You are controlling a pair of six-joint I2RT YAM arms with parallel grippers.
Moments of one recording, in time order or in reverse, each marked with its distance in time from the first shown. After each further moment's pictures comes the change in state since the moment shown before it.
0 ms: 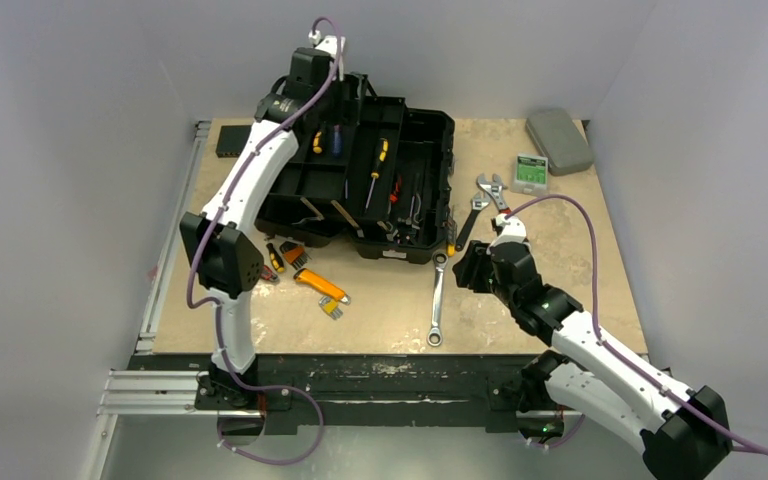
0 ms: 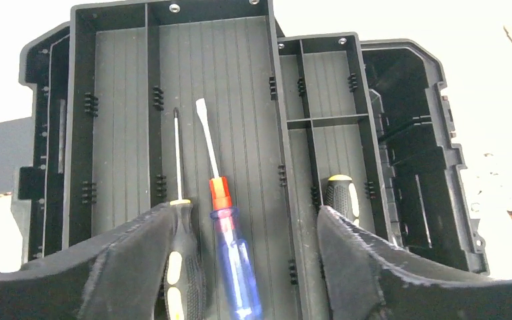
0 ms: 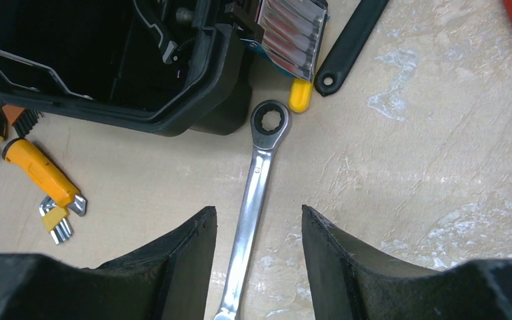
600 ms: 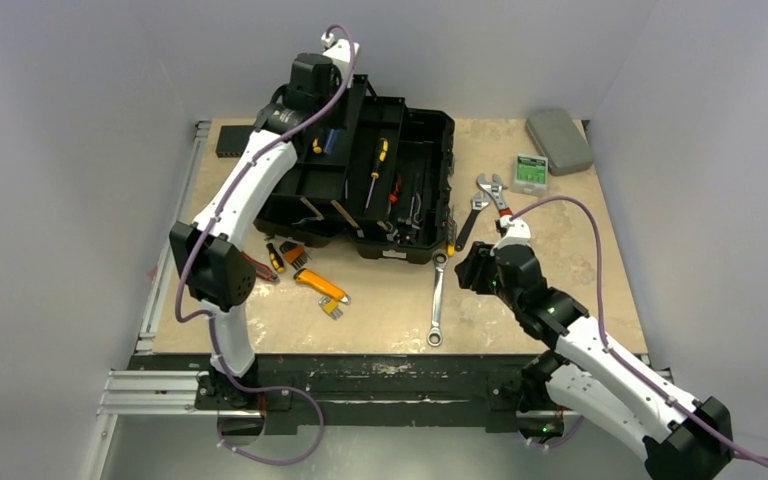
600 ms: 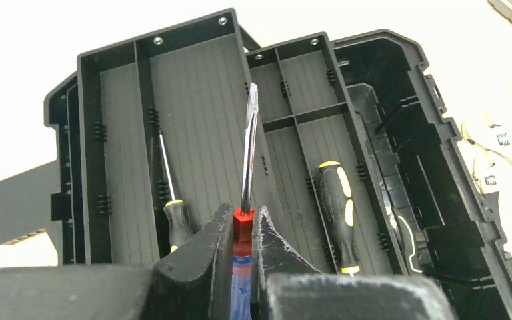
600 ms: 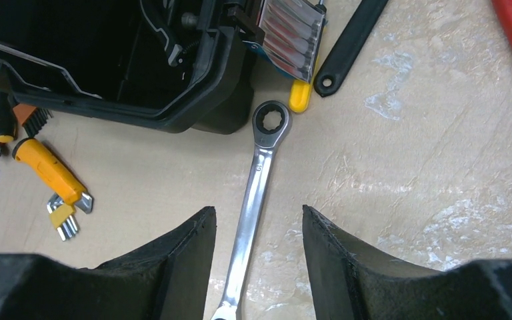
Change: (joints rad) left arm -0.044 -0.122 -0.136 0.094 0.007 0.172; right arm 0.000 -0.062 0.000 -0.034 0.002 -0.003
